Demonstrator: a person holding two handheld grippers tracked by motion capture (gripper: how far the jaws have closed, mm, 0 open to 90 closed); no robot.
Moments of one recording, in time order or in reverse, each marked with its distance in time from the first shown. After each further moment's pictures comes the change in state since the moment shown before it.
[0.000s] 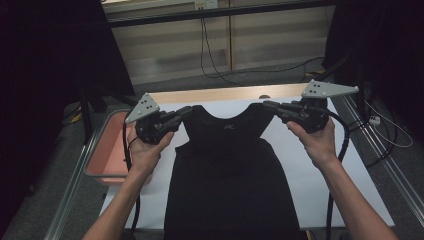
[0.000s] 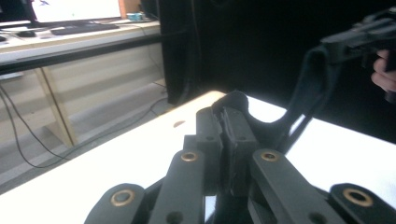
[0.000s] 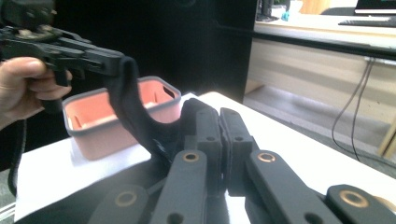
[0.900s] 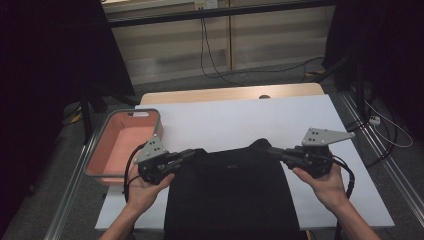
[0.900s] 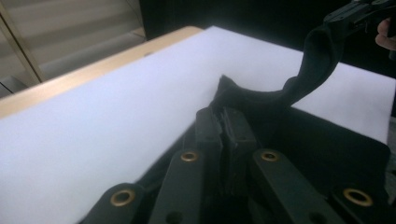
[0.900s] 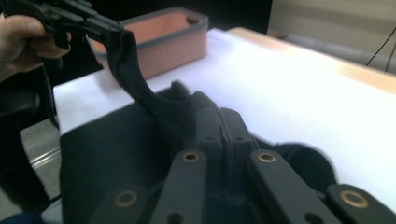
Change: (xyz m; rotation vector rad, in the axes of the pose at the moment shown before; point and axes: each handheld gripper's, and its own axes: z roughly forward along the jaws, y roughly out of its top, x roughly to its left) left arm -0.038 -0.069 -0.027 0.192 -0.062 -0.017; right arm 0.039 -0.080 -0.026 0.179 0.057 0.049
